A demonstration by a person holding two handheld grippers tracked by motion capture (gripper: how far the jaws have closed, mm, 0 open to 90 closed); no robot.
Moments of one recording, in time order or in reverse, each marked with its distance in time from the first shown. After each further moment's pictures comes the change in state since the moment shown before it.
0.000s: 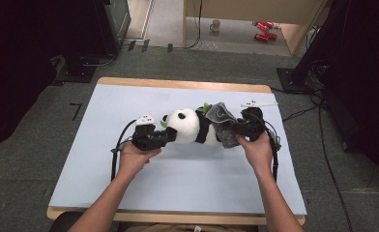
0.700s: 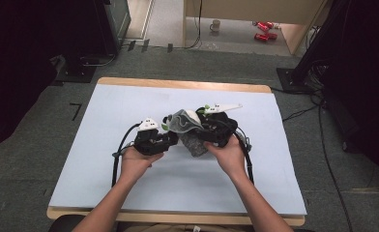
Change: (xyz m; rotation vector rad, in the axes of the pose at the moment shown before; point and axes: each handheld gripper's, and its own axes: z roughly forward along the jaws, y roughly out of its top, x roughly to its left) left arm -0.019 -0.005 -0.001 0.008 0.053 0.033; right arm 0.086 0.008 0.034 0.016 0.232 -0.123
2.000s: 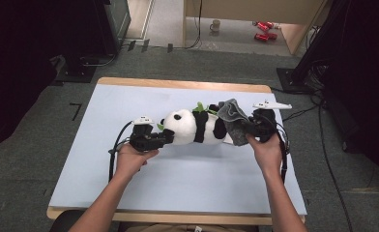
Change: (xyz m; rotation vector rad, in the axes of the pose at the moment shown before) left arm 0.024 0.001 -0.003 0.045 -0.047 -0.085; right arm -0.078 -0.024 -0.082 -0.090 -0.324 0.085
